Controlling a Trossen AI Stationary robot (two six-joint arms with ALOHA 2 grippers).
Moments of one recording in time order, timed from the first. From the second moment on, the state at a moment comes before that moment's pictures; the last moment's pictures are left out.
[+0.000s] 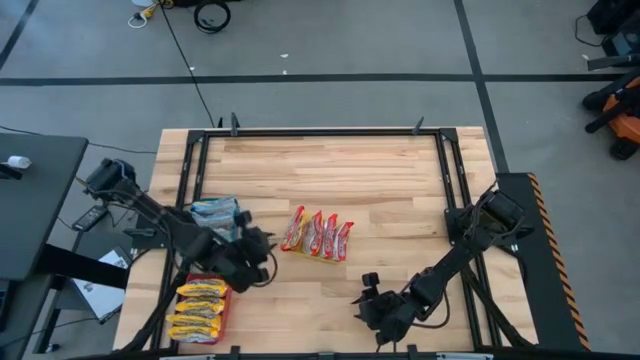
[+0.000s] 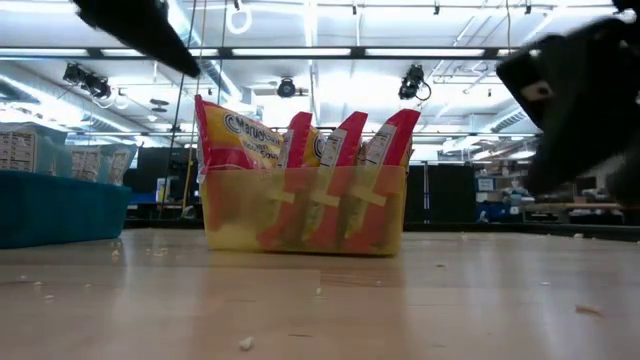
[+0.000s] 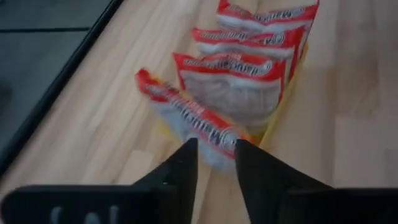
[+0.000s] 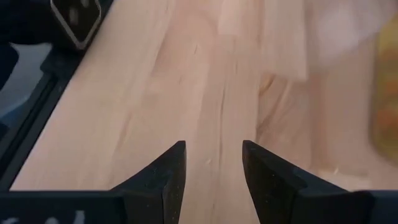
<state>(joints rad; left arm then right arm) -0.59 1.37 0.98 -0.65 -0.82 -0.59 0.78 1.90 1.02 -0.03 0.50 0.37</state>
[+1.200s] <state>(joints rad) -0.27 1.34 0.73 0.17 -0.67 -0.24 0.77 1.90 1.02 0.07 0.50 0.31</state>
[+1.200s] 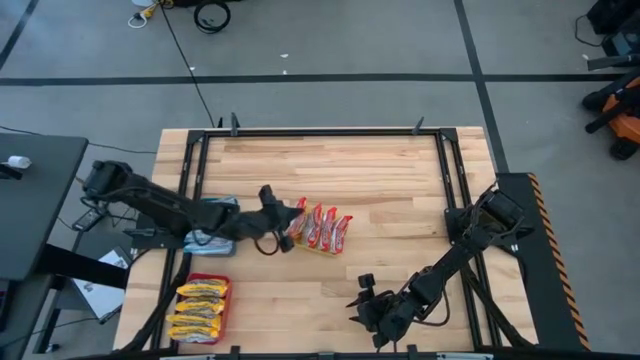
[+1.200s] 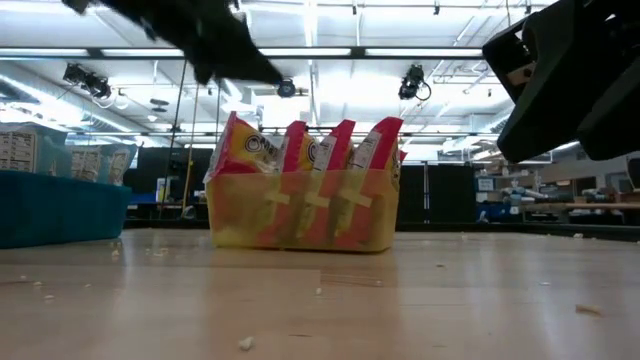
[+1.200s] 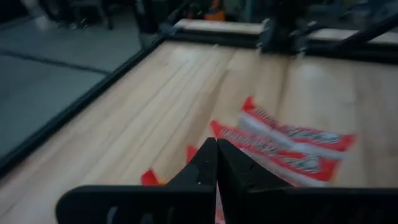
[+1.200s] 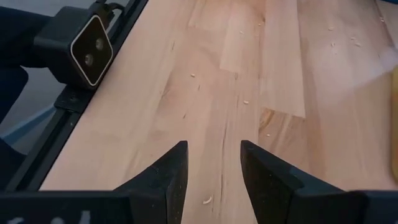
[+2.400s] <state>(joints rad) -0.31 1.34 0.72 -0.15 -0.74 -0.58 0.77 1.89 1.02 0.05 0.42 0.37</state>
